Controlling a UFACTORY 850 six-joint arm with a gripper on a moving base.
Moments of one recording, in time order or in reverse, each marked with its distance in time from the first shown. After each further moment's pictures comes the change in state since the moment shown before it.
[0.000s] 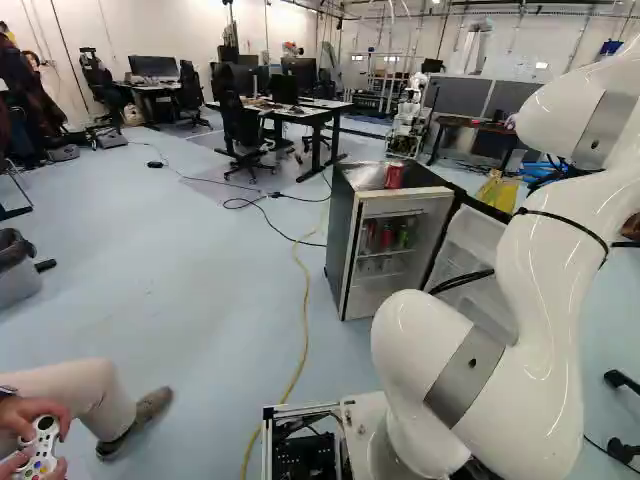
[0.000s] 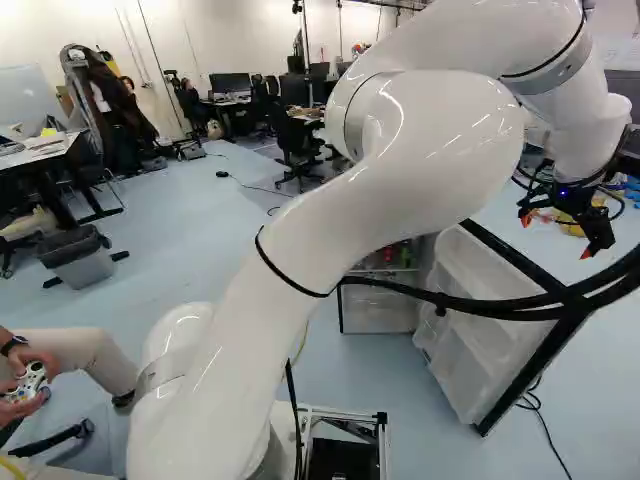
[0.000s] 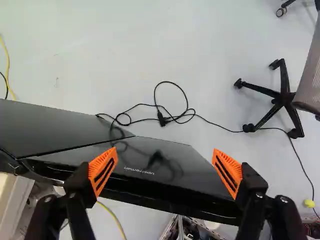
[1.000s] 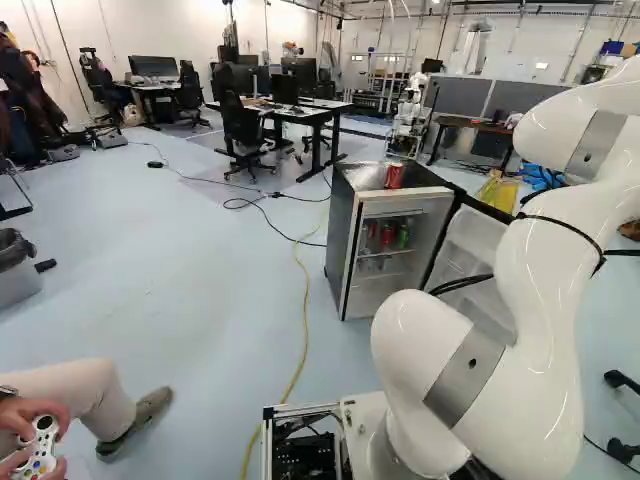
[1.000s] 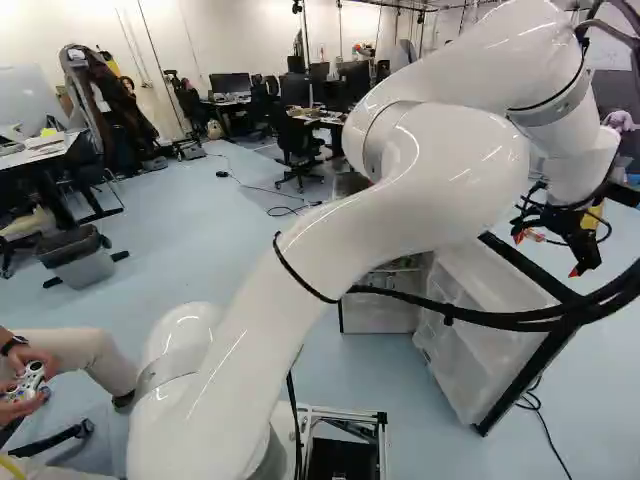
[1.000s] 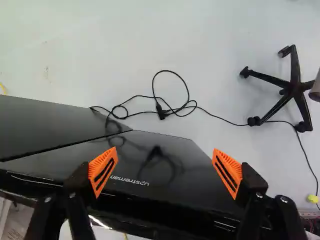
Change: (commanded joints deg) arm 0.0 -5.9 -1.8 0.0 0.0 0.0
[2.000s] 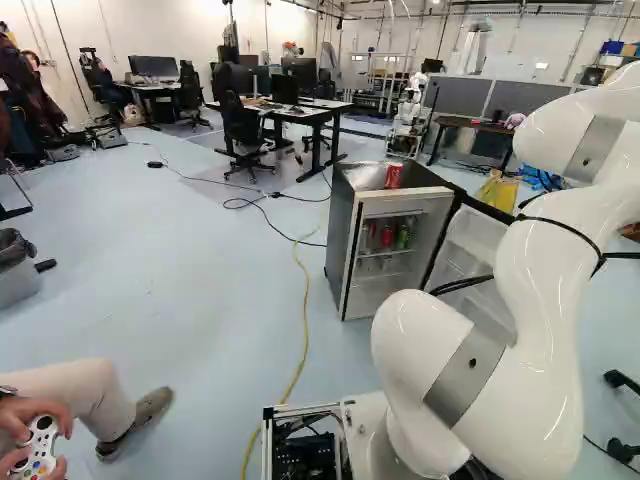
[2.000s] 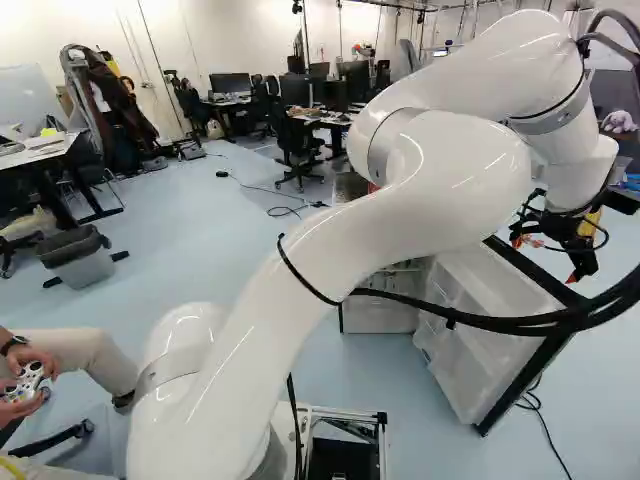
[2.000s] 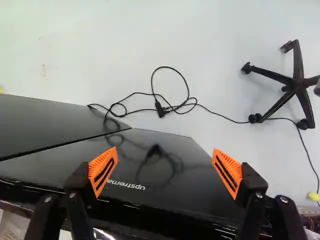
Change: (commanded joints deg) arm -0.3 -0.4 0.5 0.0 0.0 0.0
